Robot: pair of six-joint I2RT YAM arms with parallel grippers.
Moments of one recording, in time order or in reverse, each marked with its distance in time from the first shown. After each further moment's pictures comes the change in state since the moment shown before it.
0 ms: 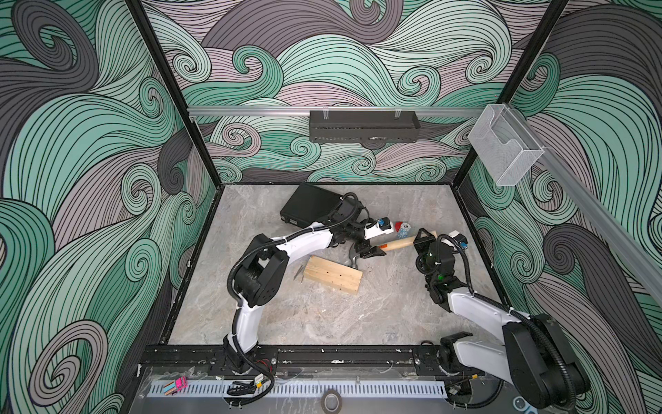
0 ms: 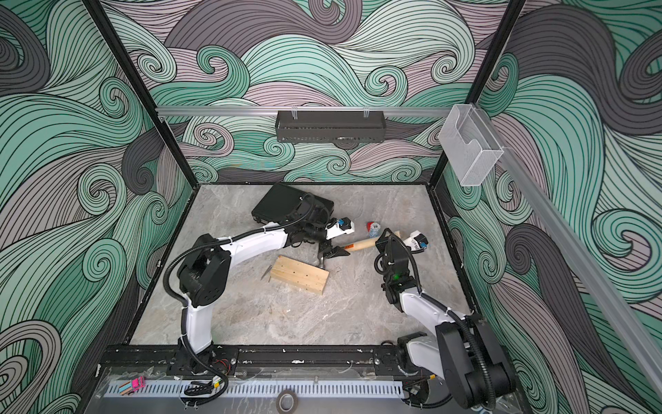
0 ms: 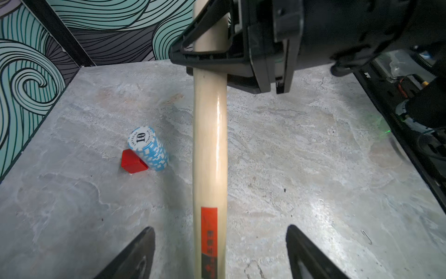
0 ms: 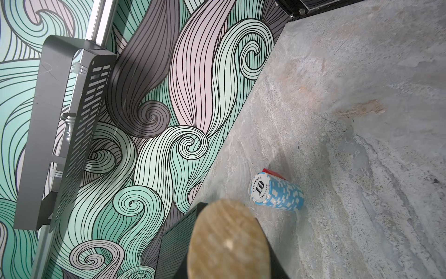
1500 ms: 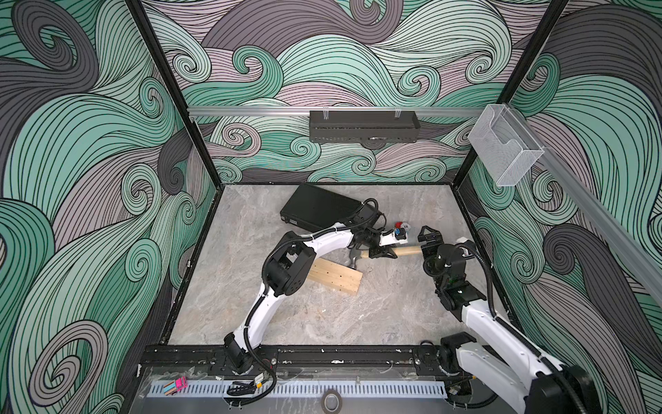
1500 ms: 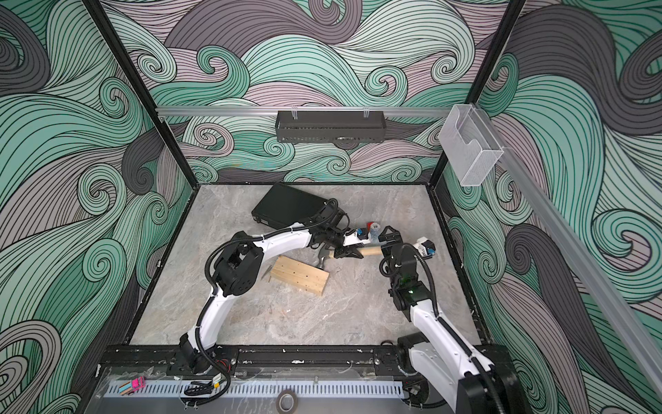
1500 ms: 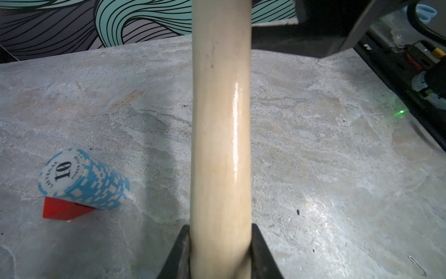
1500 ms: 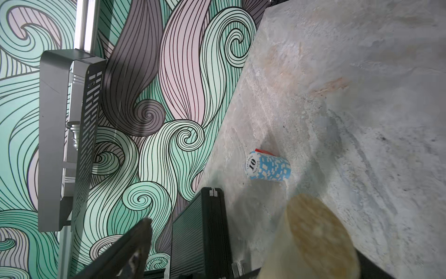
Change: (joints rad) left arm -0.064 0.260 0.250 -0.108 0.041 0.074; right arm -0.008 -0.336 0.045 -0.508 -0.038 0.105
